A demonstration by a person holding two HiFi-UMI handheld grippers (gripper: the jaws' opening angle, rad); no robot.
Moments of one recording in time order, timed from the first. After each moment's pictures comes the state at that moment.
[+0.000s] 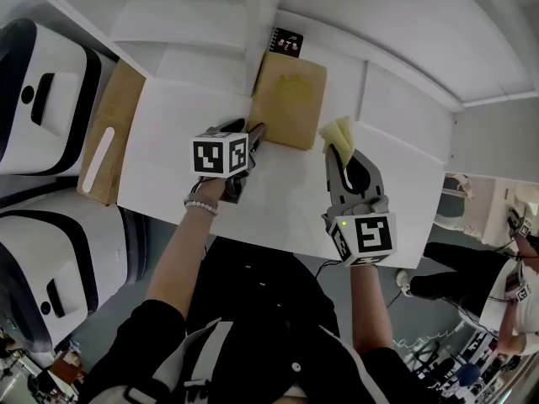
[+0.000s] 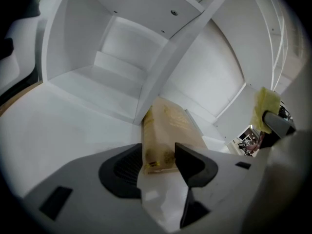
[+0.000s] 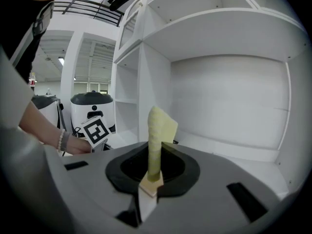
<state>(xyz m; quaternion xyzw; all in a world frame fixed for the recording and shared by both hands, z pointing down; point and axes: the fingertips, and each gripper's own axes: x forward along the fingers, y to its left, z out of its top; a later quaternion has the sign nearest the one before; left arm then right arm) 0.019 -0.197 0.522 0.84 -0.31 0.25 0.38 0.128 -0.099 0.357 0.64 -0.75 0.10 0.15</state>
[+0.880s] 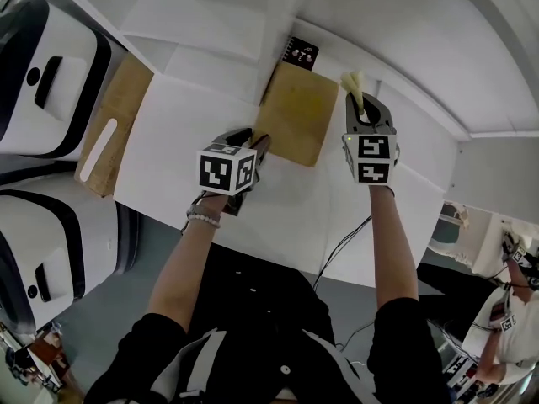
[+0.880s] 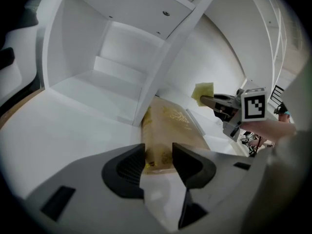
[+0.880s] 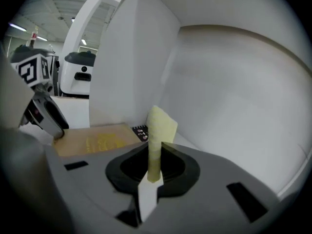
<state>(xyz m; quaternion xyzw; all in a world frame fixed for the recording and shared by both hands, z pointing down) 0.023 -0.197 0.518 0.84 -0.33 0.26 0.36 0.219 -0.249 0.433 0.61 -0.73 0.04 0.31</state>
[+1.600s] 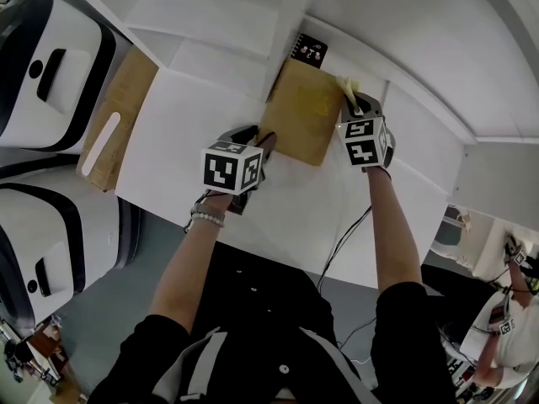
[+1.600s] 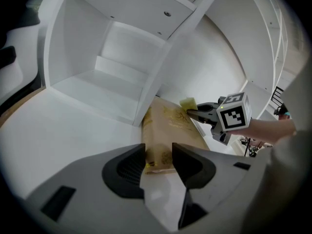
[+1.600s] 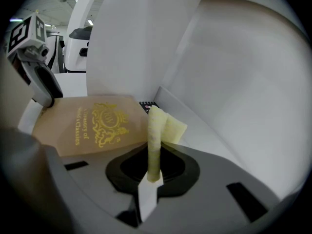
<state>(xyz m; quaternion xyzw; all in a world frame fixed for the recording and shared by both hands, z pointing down) 0.021 -0.197 0.518 0.84 -0.33 0.25 0.36 0.218 -0.265 0.509 0.56 -0.71 0.07 0.43</state>
